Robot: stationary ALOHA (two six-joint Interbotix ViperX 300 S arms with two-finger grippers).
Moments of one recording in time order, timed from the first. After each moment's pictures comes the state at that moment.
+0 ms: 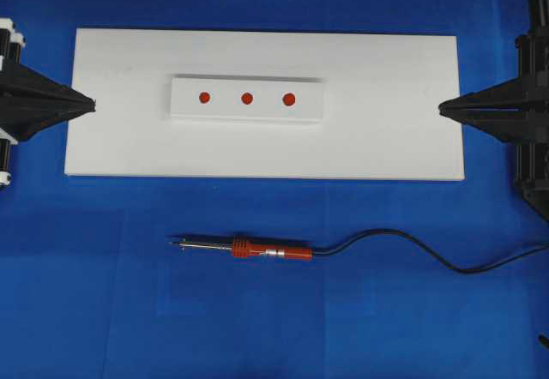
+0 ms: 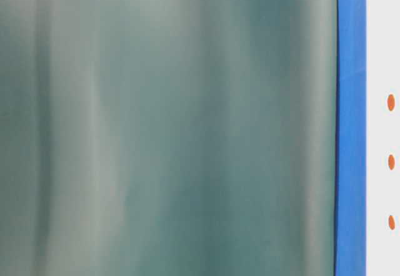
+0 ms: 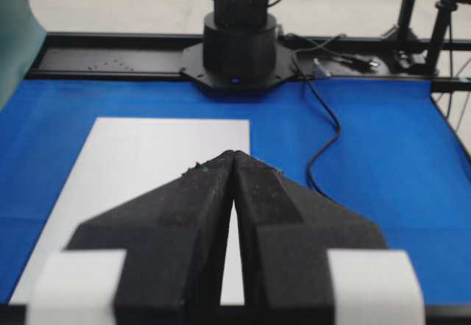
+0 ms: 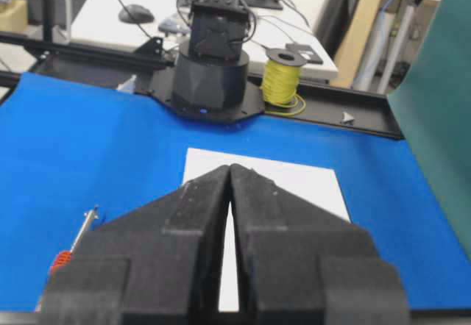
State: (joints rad) left arm 0.00 -0.97 1.18 0.00 -0.29 0.00; right arm 0.00 -0.97 1.17 0.00 -0.29 0.00
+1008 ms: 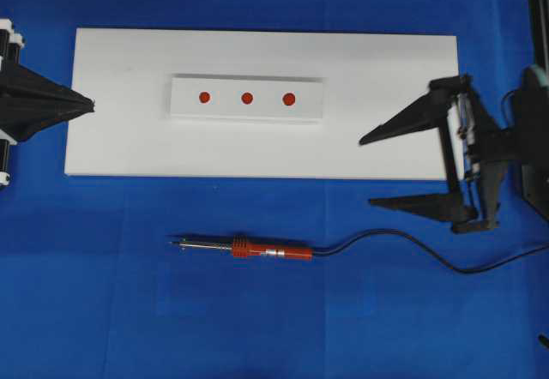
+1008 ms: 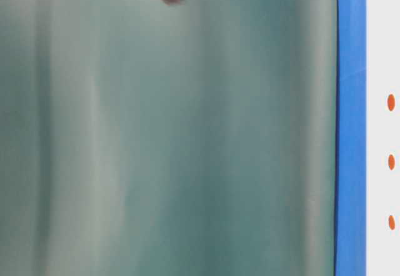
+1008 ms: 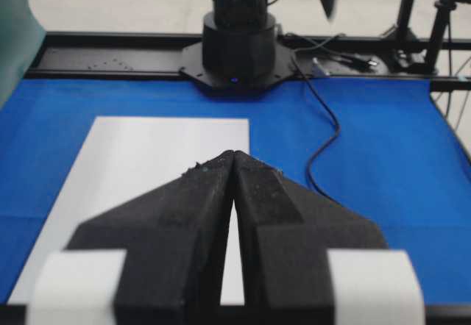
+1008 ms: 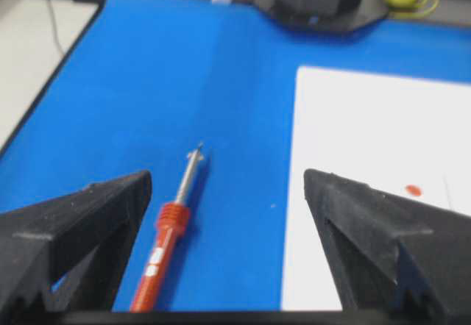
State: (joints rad) left arm 0.00 -0.98 1.19 0.00 -0.29 0.00; right arm 0.14 -0.54 0.99 0.00 -0.29 0.15
